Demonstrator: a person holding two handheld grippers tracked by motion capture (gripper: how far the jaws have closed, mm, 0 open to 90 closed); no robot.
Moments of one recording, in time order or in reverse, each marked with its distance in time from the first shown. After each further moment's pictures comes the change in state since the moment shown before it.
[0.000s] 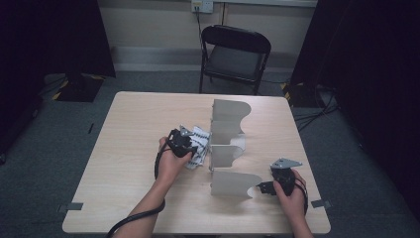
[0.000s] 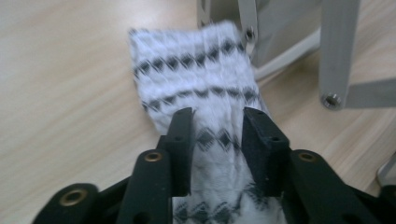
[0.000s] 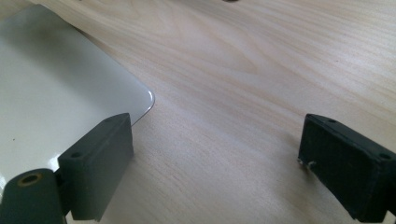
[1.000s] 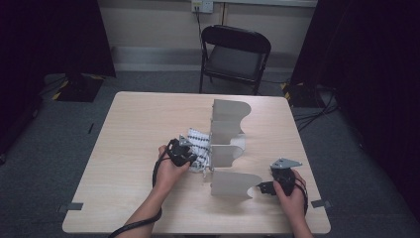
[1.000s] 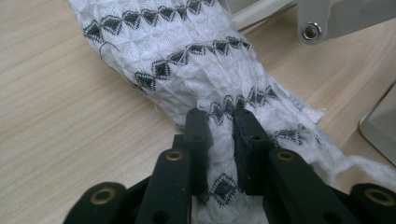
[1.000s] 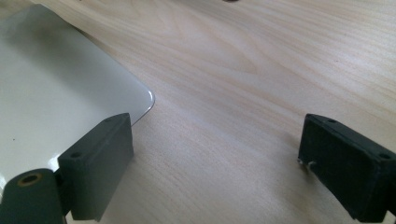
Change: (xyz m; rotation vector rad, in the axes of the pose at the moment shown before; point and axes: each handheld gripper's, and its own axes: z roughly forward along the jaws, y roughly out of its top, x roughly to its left) left arm -0.013 -0.029 0.009 0.063 -0.063 -0.001; right arm 0.000 0.000 0.000 0.000 0.000 0.000
